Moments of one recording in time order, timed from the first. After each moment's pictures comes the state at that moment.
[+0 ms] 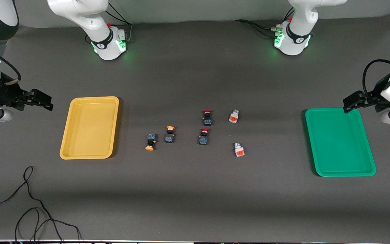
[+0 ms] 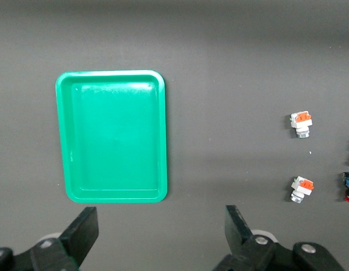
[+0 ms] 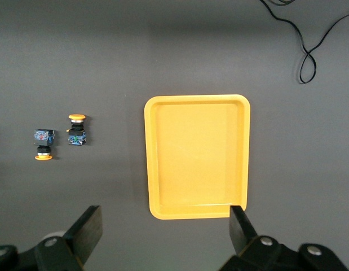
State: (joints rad) left arm -0.02 0.06 -0.03 -1.59 0.02 1.66 -0.07; right arm 0.07 0.06 -0.01 -1.54 -0.03 1.57 0.09
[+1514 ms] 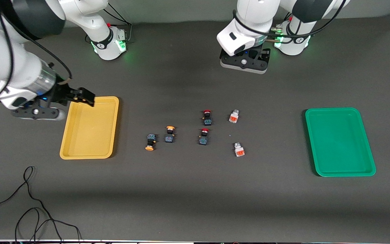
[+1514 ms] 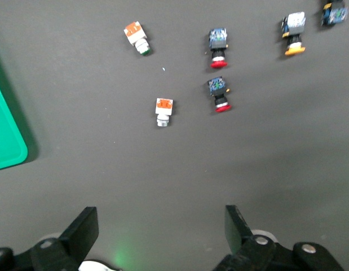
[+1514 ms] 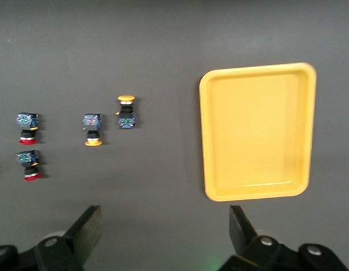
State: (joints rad) left arm -0.29 0.03 -0.43 -1.68 -0.02 1.62 -0.45; right arm 0.26 0.12 0.00 -1.54 0.05 1.55 0.36
